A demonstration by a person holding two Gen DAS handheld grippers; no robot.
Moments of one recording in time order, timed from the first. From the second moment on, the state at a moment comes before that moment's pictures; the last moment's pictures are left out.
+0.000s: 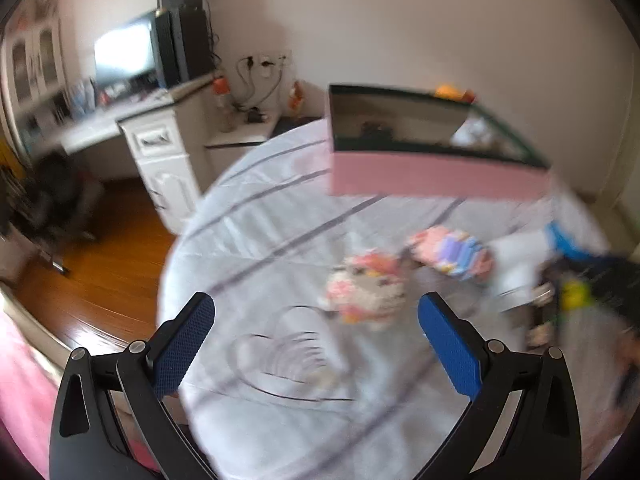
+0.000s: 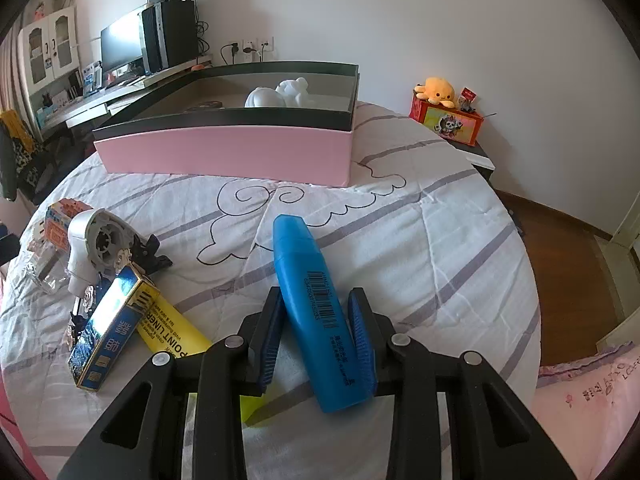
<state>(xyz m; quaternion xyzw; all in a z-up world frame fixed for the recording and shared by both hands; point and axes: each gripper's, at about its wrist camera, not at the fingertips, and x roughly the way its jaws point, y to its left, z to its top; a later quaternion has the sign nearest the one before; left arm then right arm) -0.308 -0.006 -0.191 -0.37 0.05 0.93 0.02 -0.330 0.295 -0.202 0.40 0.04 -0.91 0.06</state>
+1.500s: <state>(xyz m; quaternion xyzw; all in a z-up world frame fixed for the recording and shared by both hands) -0.291 0.020 -0.157 -0.34 0.06 0.93 0.13 -0.305 0.278 -0.171 0.37 0.04 -0.92 0.08</state>
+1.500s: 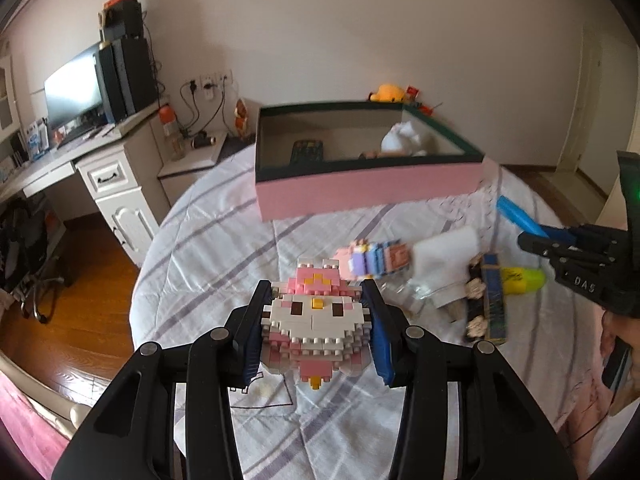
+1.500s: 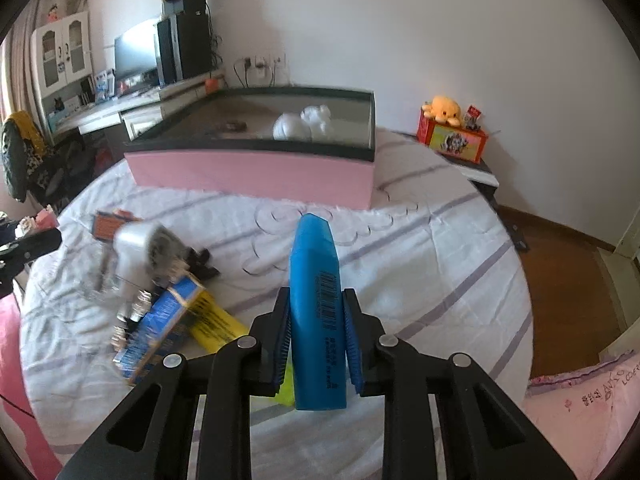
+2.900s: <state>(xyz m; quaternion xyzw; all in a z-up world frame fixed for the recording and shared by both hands) -0.427 0.063 -0.079 -0.30 0.10 0.94 0.15 -0.410 0.220 -0.074 0.31 0.08 -0.93 0.17</state>
